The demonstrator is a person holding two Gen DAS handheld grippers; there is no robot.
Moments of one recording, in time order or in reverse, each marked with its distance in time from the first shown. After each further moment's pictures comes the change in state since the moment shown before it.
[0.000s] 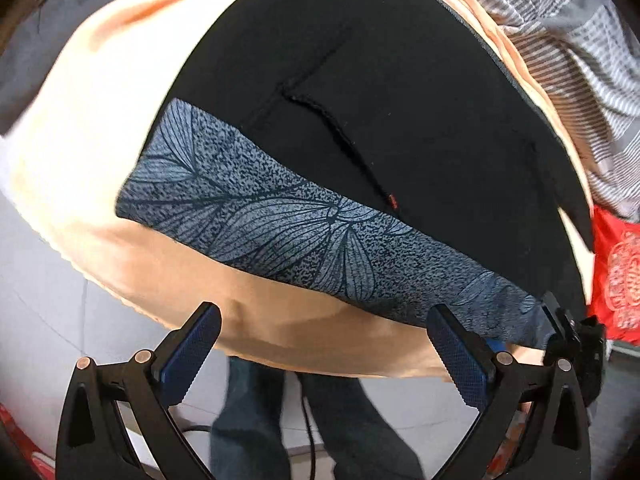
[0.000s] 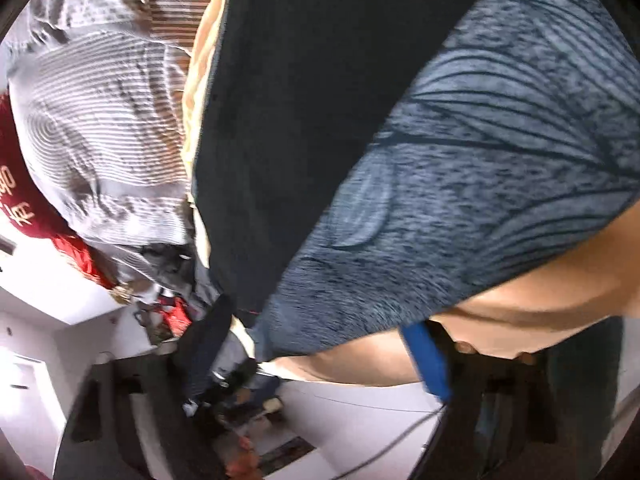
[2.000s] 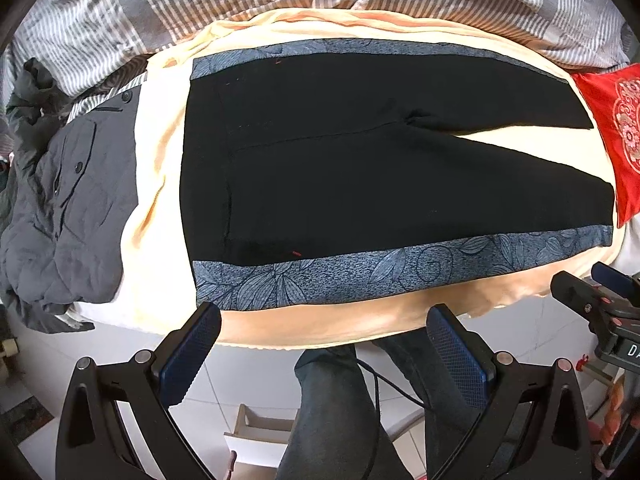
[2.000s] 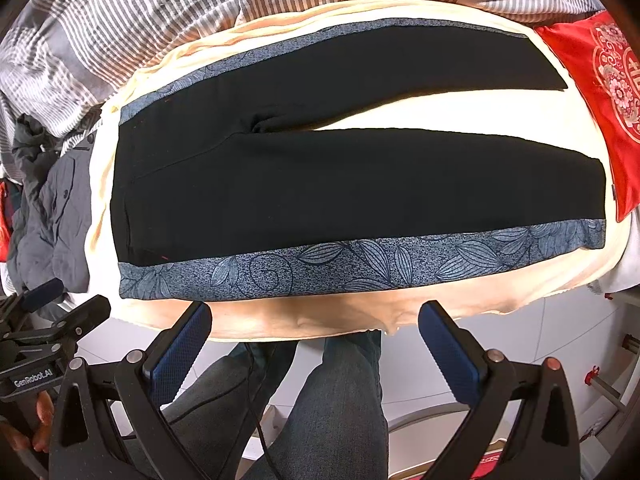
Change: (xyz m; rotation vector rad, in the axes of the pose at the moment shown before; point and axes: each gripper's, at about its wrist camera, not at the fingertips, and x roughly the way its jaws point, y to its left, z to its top) left arm -0.112 -0.159 0.013 0.486 0.041 0.337; right arm -0.083 0.196 -0.023 -0.531 0.020 -0.876
